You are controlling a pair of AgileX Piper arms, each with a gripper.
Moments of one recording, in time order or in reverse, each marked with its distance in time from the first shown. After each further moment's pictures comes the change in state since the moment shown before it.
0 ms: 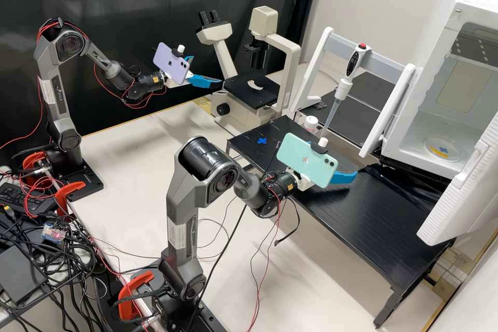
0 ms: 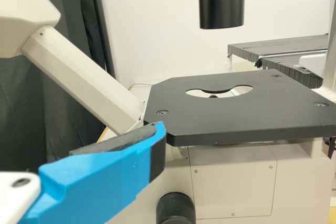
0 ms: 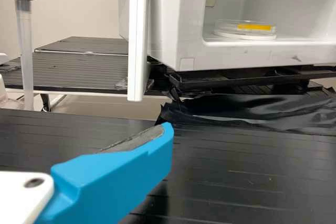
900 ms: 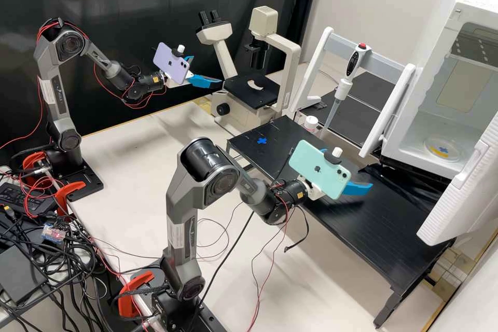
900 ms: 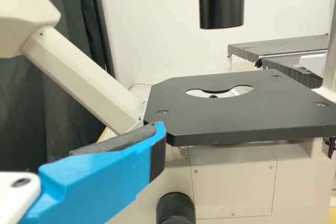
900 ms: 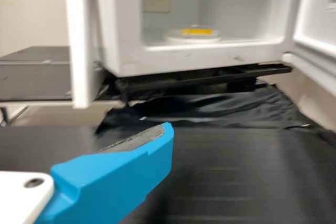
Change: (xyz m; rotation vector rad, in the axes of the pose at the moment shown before) left arm 0.000 0.000 0.000 0.000 0.000 0.000; right arm 0.005 0.041 0.026 0.042 -0.055 0.119
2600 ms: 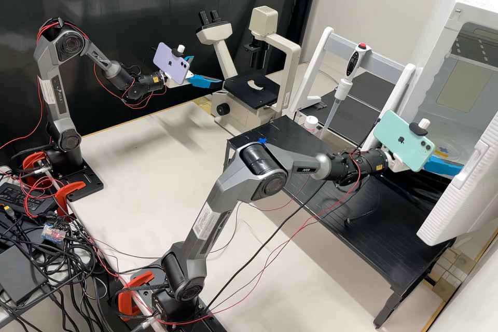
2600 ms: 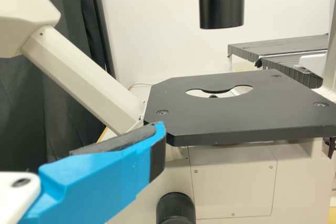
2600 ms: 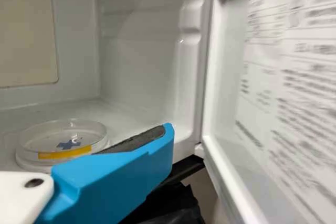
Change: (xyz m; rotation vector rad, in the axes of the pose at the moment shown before) left arm 0.000 0.000 0.000 0.000 0.000 0.000; right arm 0.177 0.083 -0.016 -0.027 -0.131 0.230
